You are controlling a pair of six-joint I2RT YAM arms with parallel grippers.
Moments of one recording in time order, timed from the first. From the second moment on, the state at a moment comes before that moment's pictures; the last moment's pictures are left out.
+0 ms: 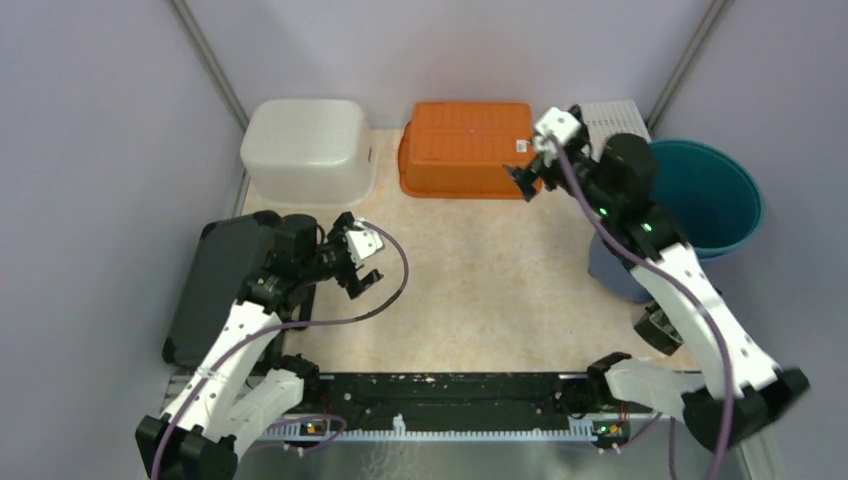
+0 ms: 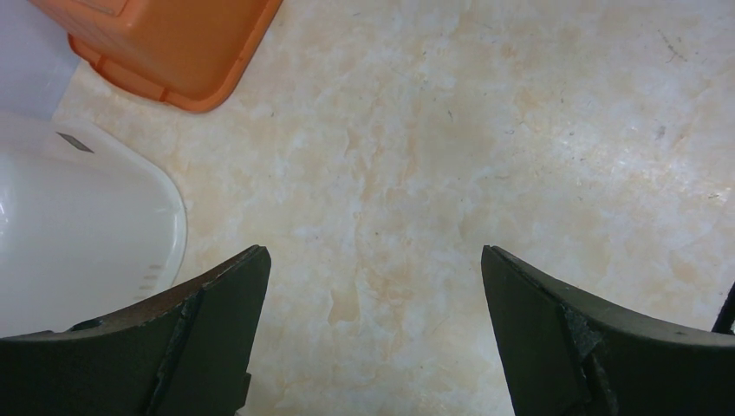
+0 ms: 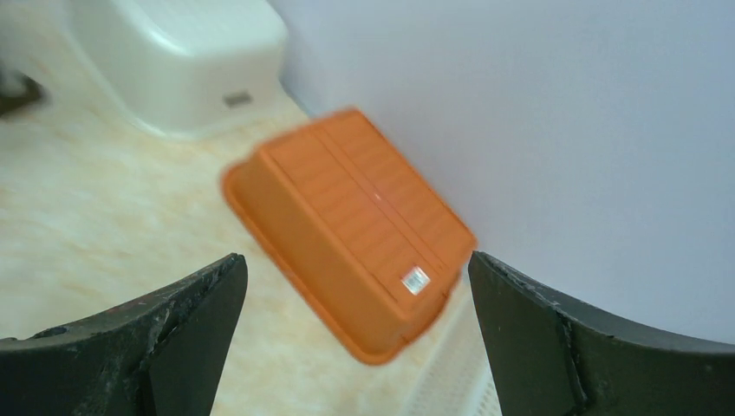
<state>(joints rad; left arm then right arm) -0.31 0.84 0.75 -0.49 0.53 0.67 0.44 1.22 1.30 -0.24 -0.17 -0.55</state>
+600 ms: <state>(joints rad) -0.31 0.85 0.76 -0.55 0.70 0.68 0.44 0.89 1.24 -0.55 -0.71 -0.45</state>
